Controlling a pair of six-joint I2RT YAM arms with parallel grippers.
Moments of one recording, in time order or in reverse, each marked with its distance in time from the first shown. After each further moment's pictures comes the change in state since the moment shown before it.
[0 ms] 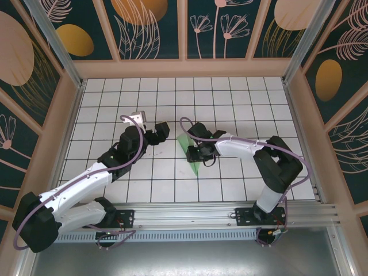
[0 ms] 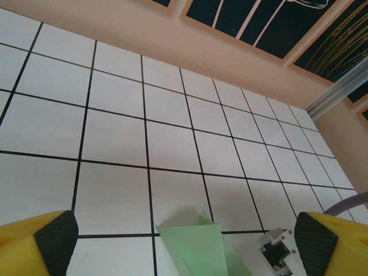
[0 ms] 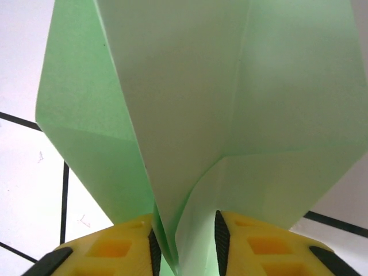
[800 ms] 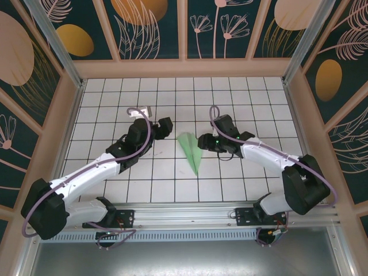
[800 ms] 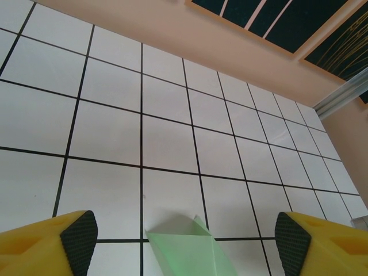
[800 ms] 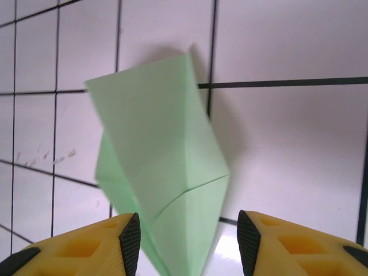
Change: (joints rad) left arm -0.001 0.137 0.101 -0.020 -0.004 -0.057; right arm -0.187 -0.301 -0.162 0.142 -0.064 0.051
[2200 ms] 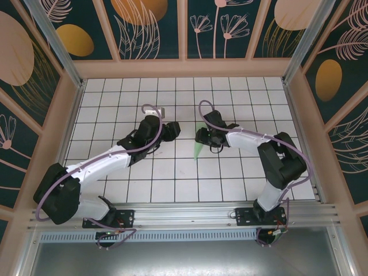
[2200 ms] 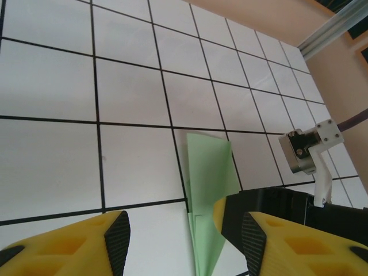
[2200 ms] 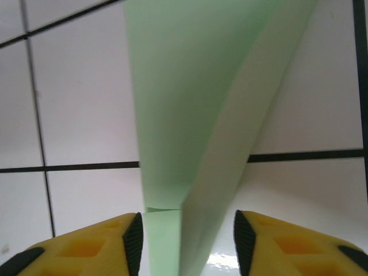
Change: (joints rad) left arm -0.003 0.173 0.060 0.010 0.198 0.000; right arm -0.023 0.304 0.138 0.059 0.142 0.106
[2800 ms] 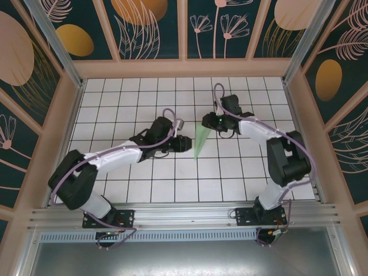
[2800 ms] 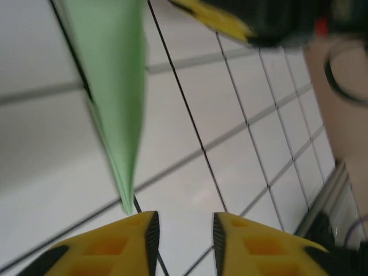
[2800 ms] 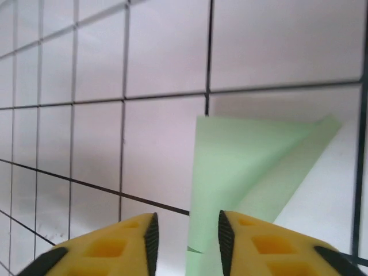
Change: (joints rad) left arm -0.021 0.149 0.058 -0.040 0.423 0.018; right arm -0.199 -0.039 0.106 0.031 -0.289 -0.192
